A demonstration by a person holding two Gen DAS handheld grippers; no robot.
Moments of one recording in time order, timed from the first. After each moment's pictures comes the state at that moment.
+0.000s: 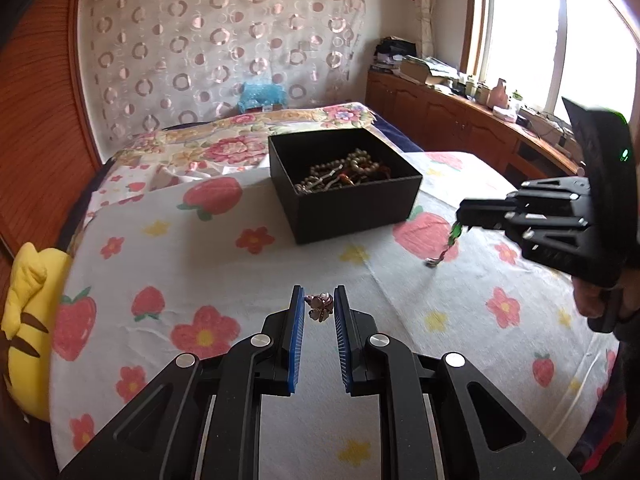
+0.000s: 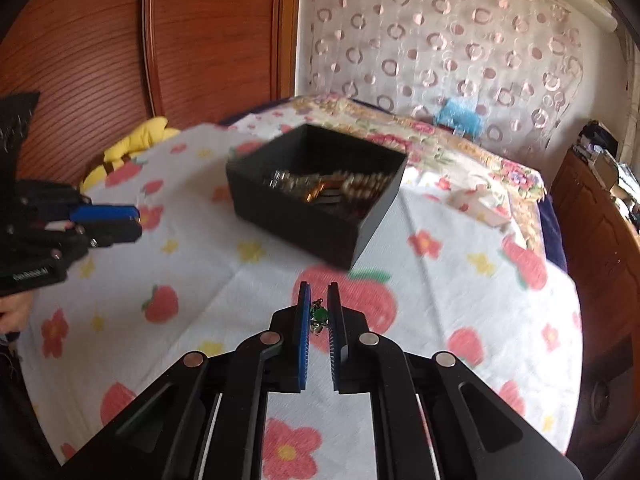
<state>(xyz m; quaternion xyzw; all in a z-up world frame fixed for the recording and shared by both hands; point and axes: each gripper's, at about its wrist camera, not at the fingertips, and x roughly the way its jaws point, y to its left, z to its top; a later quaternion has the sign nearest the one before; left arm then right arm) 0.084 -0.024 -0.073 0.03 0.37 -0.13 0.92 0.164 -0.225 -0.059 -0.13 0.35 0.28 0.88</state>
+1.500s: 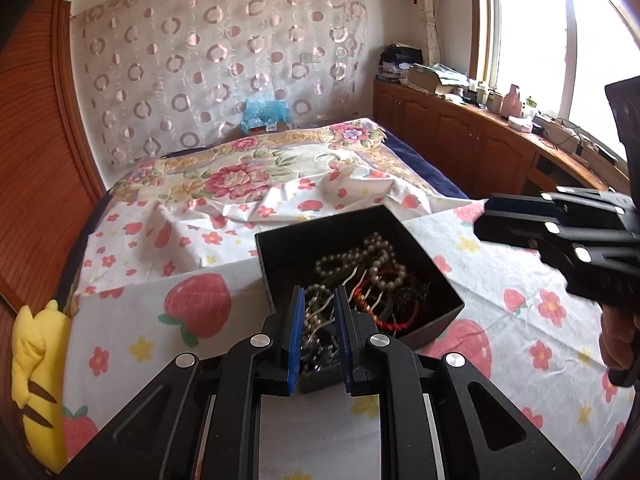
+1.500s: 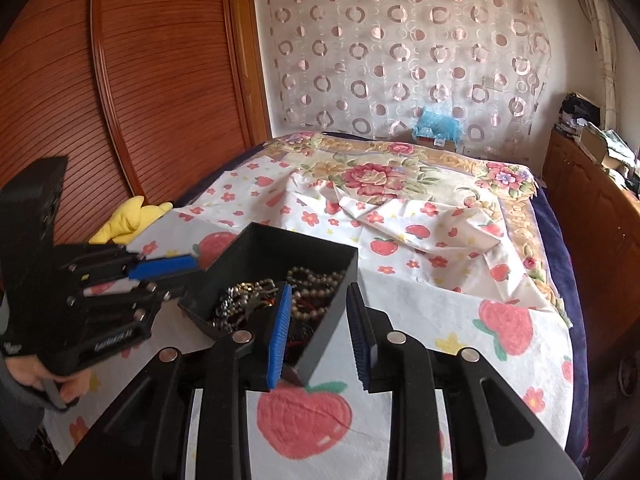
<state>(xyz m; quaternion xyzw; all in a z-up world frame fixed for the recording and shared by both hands) 0.196 -0.060 -0.045 0.06 0.35 -0.12 0.93 0.240 -0.248 -0.011 -0.04 0.34 0.26 0.90</state>
